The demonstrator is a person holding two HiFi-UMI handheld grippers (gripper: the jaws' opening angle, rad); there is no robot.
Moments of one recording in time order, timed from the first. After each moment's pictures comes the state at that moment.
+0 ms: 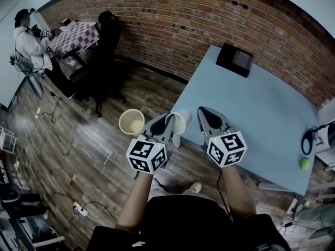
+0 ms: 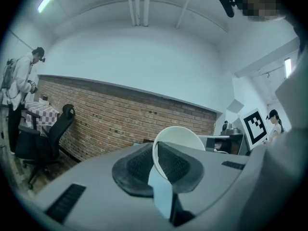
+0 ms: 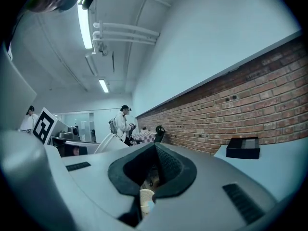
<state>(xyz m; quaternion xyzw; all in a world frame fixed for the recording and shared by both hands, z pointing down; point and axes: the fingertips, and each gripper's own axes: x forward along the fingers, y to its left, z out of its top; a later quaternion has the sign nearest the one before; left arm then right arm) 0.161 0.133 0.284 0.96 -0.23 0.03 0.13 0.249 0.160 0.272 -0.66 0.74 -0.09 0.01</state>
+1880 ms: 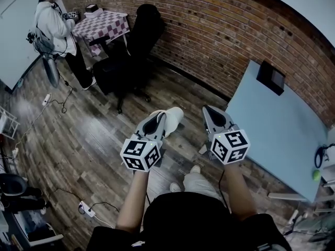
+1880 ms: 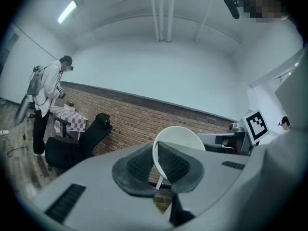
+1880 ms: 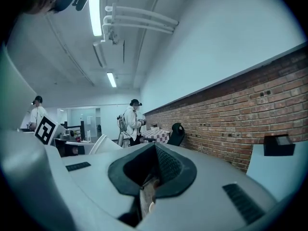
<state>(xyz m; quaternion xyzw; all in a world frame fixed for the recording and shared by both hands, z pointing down) -0.137 -0.037 0.292 0.94 -0.31 0.00 0.14 -0.004 -0.004 0.269 -0.63 0.77 -0.09 -0.01</state>
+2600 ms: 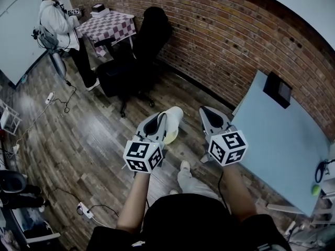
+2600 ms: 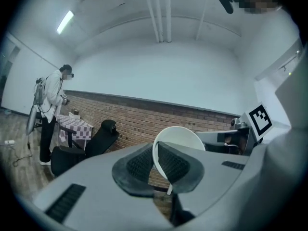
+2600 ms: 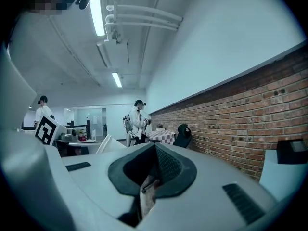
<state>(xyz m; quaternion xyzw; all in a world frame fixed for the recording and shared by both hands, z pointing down) -0.129 -0.099 0.284 0.93 -0.35 -0.01 0.11 -0.008 -0.073 0.263 -0.60 0.79 -0.08 -0.02</state>
